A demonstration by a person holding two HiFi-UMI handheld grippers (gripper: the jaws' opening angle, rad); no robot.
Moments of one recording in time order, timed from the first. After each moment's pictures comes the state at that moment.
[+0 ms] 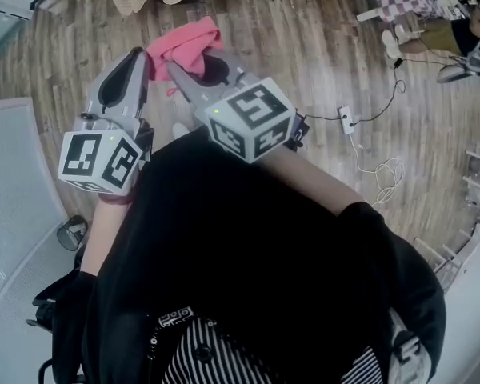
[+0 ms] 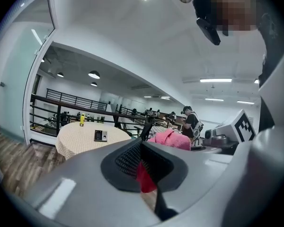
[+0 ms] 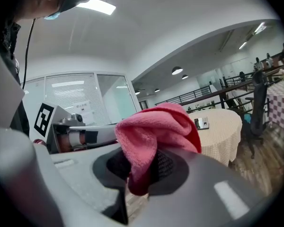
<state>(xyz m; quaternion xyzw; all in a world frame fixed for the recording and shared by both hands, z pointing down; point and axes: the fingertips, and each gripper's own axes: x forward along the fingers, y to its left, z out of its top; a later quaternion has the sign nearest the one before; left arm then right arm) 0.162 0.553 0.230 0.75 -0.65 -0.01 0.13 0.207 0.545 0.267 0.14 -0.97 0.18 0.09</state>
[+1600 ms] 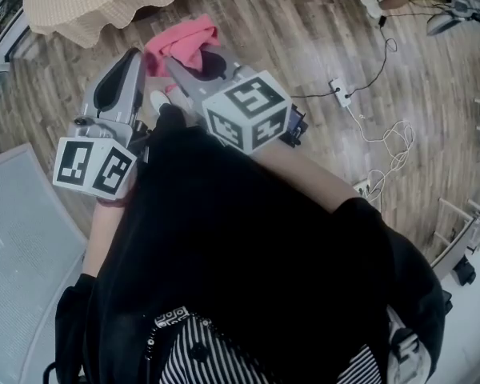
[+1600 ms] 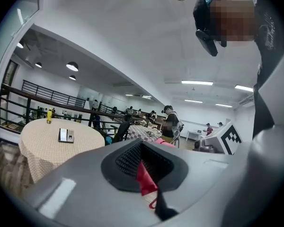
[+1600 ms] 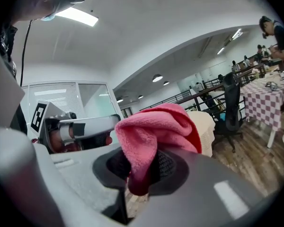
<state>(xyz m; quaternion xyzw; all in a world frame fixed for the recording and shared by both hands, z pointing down) 0.311 0.434 0.235 0.82 -0.56 0.00 0.13 0.352 0.425 0.295 0.24 -0.94 0.22 0.06</state>
